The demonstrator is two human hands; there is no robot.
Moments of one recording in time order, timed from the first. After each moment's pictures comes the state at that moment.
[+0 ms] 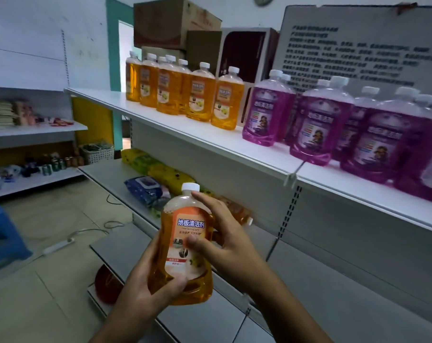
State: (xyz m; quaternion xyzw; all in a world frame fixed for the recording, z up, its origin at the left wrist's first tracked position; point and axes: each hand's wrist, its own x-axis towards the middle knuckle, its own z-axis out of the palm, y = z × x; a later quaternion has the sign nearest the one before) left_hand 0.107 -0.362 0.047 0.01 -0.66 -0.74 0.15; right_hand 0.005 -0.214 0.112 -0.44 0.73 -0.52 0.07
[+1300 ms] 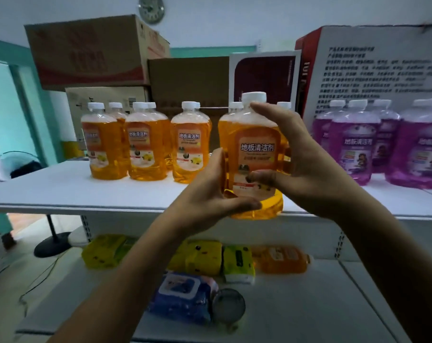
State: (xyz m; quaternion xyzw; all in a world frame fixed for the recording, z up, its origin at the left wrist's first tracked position) left_hand -0.196 -0.648 0.246 -0.44 -0.72 -0.53 0.05; right_hand -0.143 -0.460 0.281 -0.32 0.83 -0.36 -0.29
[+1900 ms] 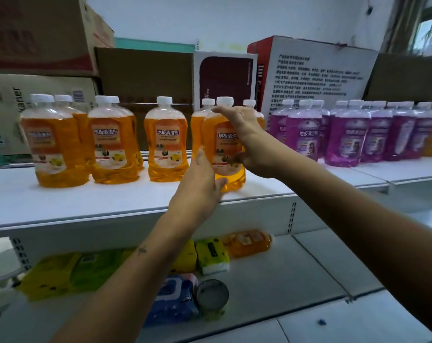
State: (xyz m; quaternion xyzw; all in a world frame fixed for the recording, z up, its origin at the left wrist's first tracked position) left_hand -0.242 -0.632 0.223 -0.35 -0.83 -0.41 0.15; right_hand -0.184 -0.496 0.300 -0.07 0.95 -0.15 -0.26
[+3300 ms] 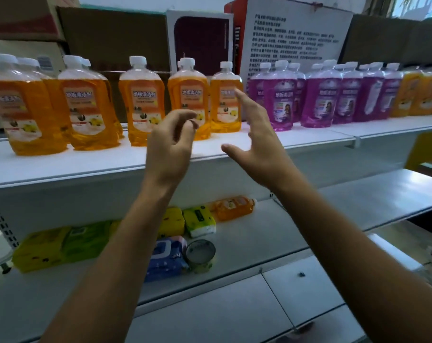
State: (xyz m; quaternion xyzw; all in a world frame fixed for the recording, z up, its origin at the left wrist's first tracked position) left_hand -0.206 -0.658 0.217 -0.40 -0.67 -0.56 0.27; right_hand -0.108 -0.513 0.220 -0.03 0.87 -0.28 -0.41
